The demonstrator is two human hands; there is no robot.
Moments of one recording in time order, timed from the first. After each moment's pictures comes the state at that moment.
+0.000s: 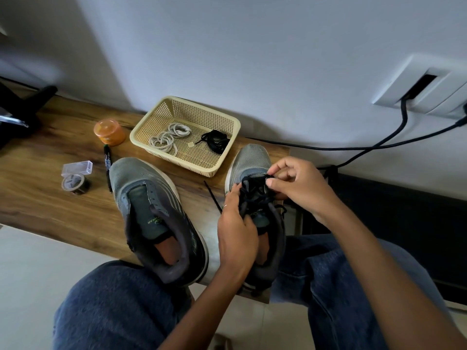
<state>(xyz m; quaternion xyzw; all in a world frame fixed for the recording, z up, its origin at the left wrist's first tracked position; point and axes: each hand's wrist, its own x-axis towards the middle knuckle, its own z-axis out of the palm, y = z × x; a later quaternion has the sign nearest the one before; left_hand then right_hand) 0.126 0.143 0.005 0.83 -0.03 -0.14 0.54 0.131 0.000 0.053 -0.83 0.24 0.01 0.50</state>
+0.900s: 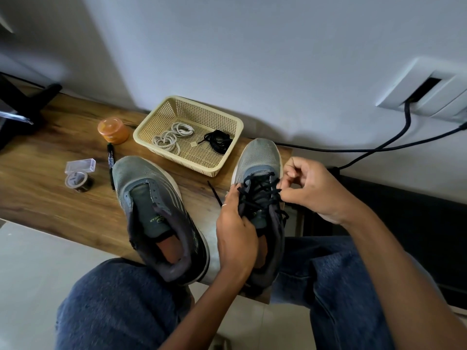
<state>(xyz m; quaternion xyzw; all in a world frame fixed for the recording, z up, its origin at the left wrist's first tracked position) 0.124 0.145 0.008 0.84 -0.02 -0.10 0.53 0.123 -0.012 0.060 -0.79 0.12 0.04 0.60</state>
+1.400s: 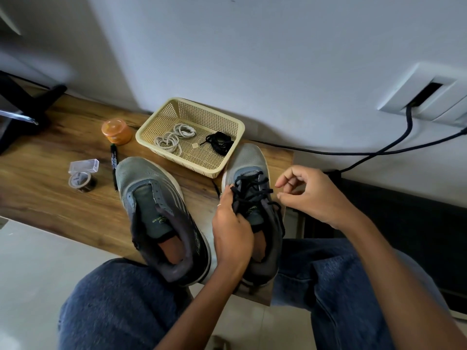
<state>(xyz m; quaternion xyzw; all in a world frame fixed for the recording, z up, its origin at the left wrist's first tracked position) 0.133 0.147 0.014 0.84 0.02 -0.11 0.53 0.118 -0.011 0.057 -0.87 0.13 0.02 0.48</state>
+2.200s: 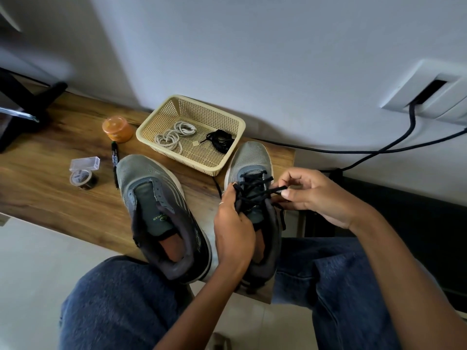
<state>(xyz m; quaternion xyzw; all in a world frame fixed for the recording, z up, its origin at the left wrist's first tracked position) 0.132 0.147 0.014 0.85 0.02 -0.12 0.52 0.117 -0.019 0.060 -0.75 0.13 0.15 0.63</state>
